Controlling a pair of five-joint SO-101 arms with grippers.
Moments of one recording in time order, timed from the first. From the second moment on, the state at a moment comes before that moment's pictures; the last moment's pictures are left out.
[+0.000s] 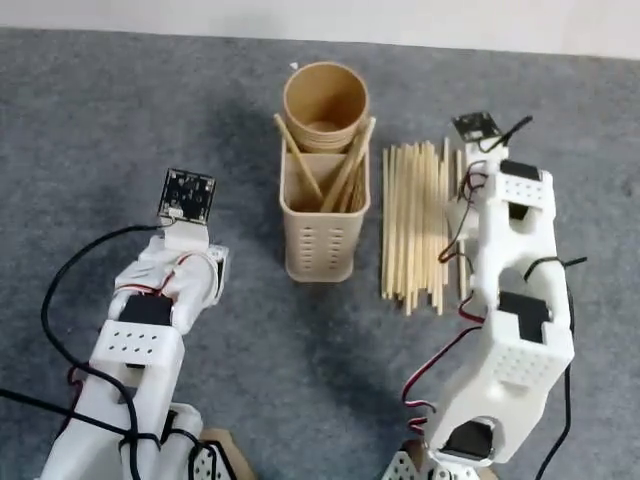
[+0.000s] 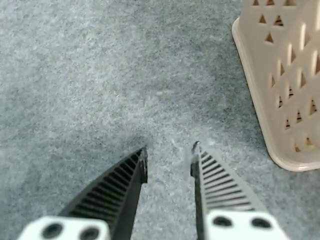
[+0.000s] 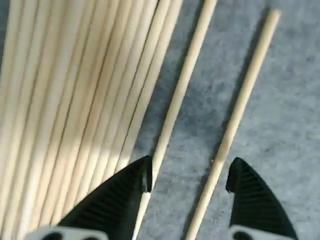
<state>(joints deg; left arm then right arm) -2.1 -45.1 69.6 30.5 -1.3 6.8 23.1 -0.6 60.4 28.6</state>
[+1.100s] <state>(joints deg) -2.1 -45.1 69.6 30.5 -1.5 7.7 26.0 -3.3 67.7 29.2</state>
